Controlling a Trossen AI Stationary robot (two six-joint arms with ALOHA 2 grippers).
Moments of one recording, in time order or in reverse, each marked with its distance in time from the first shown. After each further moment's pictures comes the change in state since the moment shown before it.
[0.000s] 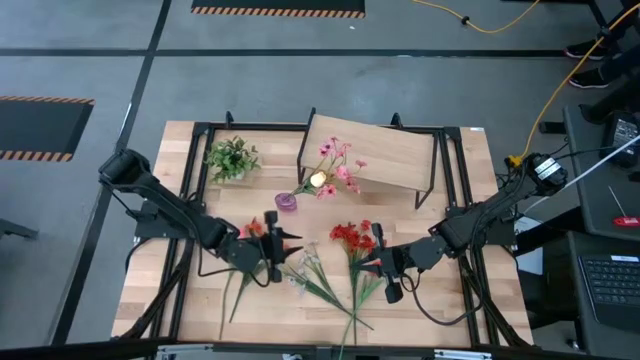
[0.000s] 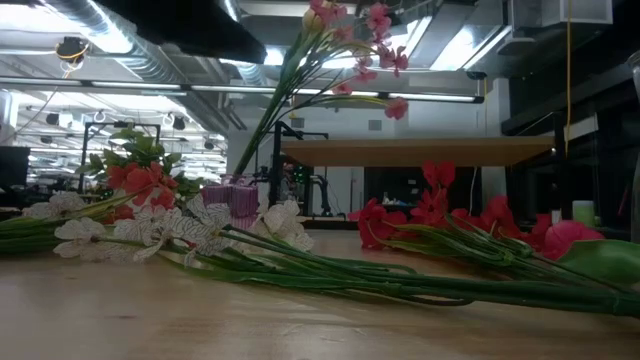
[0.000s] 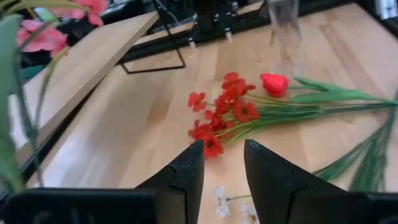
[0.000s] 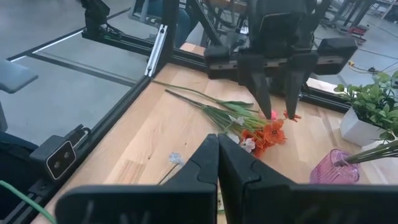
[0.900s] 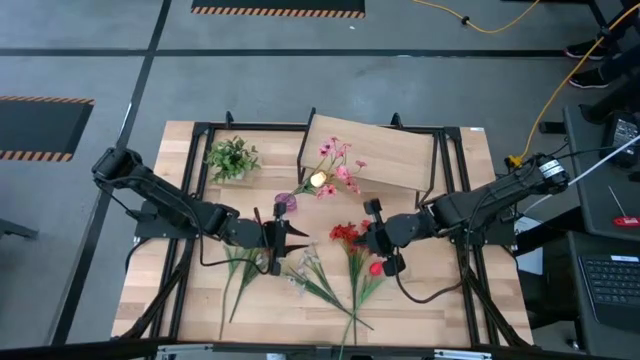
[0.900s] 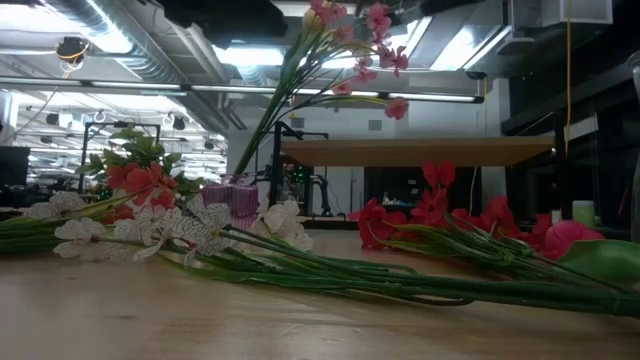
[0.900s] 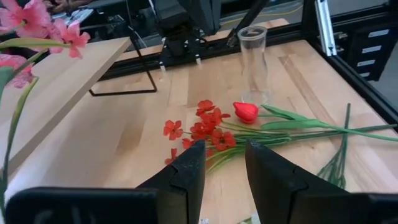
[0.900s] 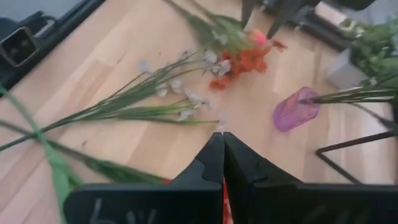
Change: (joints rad) left arm 0.128 -0.079 0.003 0.047 0.292 0.072; right arm -0.189 -0.008 0.290 -0.701 -0.157 -0.157
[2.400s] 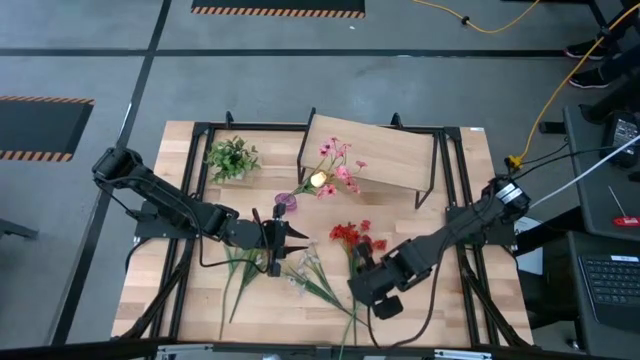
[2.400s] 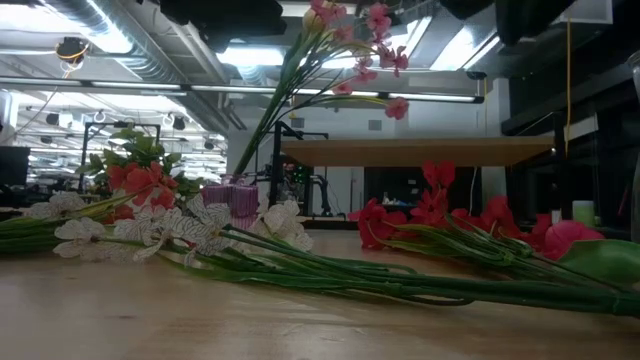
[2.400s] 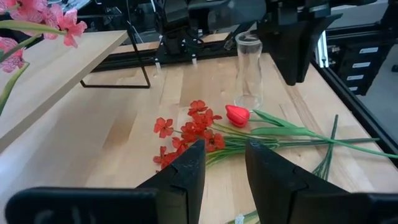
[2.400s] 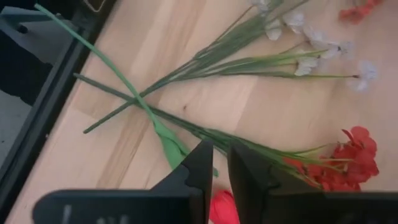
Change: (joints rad) left arm -0.006 0.001 -0.001 0.007 0.007 -0.092; right arm 0.182 0.439 0.402 -0.427 -0.094 0.320
